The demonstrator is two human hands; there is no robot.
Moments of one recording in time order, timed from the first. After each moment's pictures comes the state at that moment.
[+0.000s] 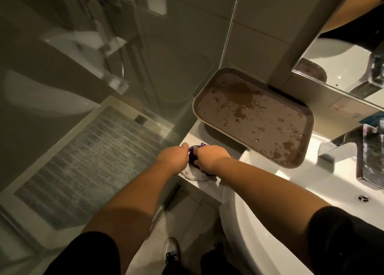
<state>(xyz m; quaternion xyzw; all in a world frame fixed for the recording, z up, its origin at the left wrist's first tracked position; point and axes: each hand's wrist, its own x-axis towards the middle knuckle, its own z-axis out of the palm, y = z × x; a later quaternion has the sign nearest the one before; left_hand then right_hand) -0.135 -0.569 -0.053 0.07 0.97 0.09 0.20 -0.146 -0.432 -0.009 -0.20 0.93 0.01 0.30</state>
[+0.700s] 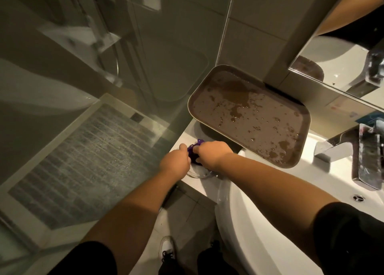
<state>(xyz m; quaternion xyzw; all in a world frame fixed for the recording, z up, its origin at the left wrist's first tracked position) -0.123 -0.544 -0.062 -0.02 0.97 0.16 0.19 -0.153 -0.412 -0.010 -0.25 0.93 0.06 0.26</state>
